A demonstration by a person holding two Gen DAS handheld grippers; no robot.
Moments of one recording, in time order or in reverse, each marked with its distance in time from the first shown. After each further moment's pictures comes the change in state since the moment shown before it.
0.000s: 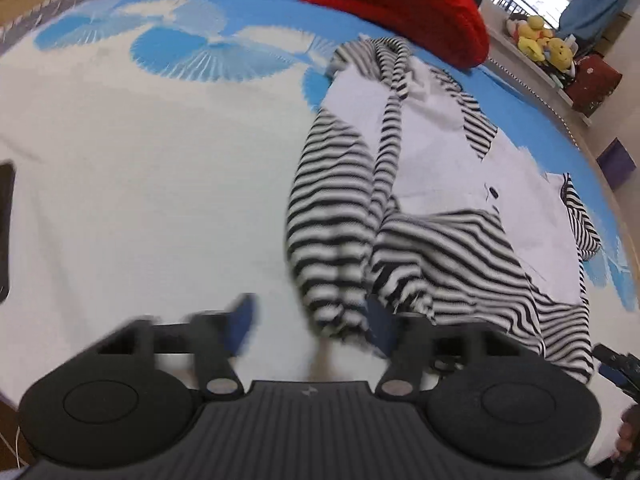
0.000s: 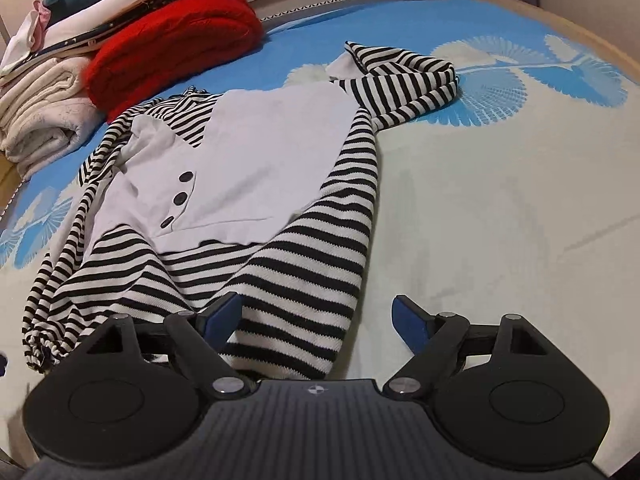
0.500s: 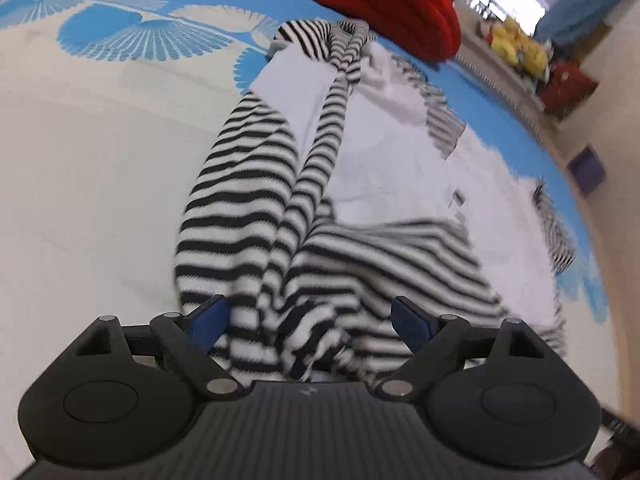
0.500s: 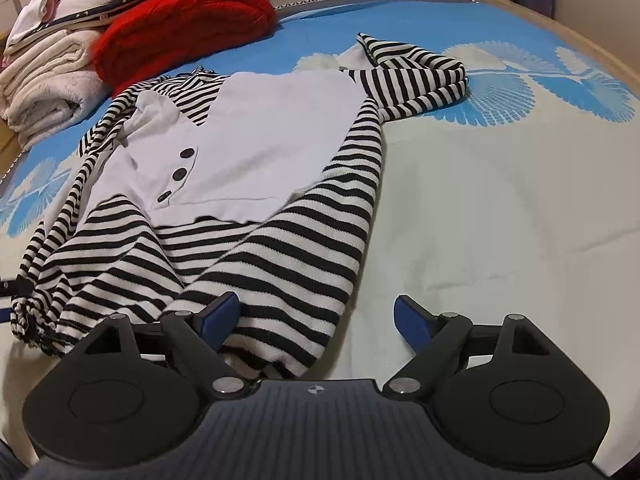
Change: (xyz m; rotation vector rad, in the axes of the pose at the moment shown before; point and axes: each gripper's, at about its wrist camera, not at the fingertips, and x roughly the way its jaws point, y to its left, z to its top) left arm 0.073 -0.038 0.013 -0.044 0.019 -0.151; right arm 0.004 0.000 -0.008 -0.075 0.022 -0.011
